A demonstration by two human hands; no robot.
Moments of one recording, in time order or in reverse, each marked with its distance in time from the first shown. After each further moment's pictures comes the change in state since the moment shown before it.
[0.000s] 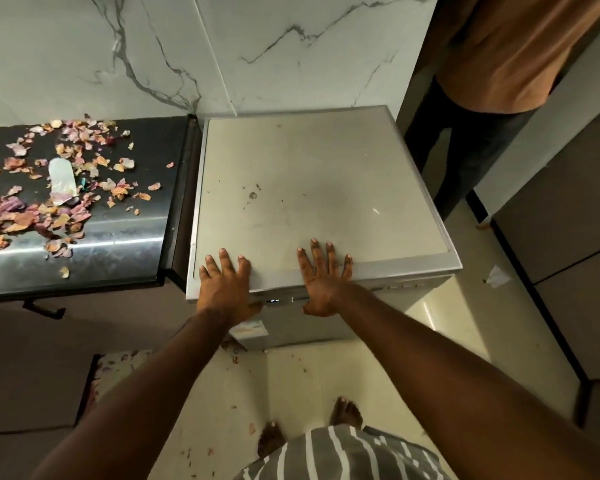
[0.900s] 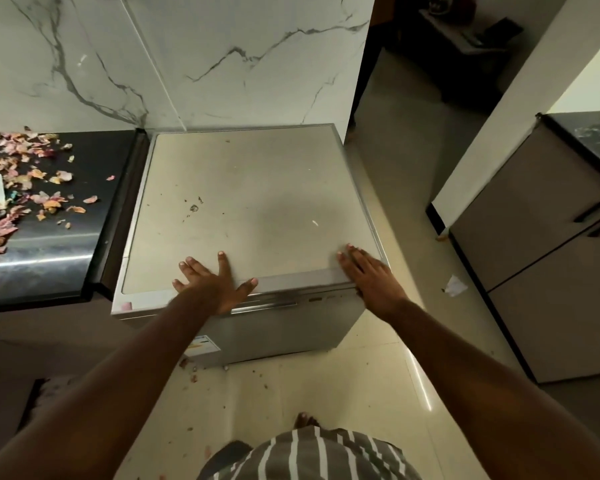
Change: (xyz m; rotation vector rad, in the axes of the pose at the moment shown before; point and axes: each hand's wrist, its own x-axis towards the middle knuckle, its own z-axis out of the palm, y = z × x) left_hand 0.026 0.105 -0.058 -0.217 -0.330 -0.128; right_hand -0.040 0.251 0.033 -0.073 0.585 -0.148
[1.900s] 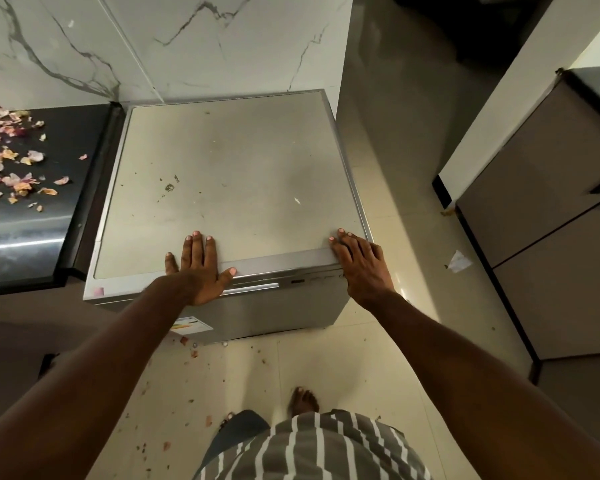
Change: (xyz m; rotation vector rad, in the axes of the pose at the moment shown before) left_hand 0.002 0.017 0.012 0.061 -0.055 0.101; right_hand -0.012 0.010 0.020 -0.003 0.102 0.040
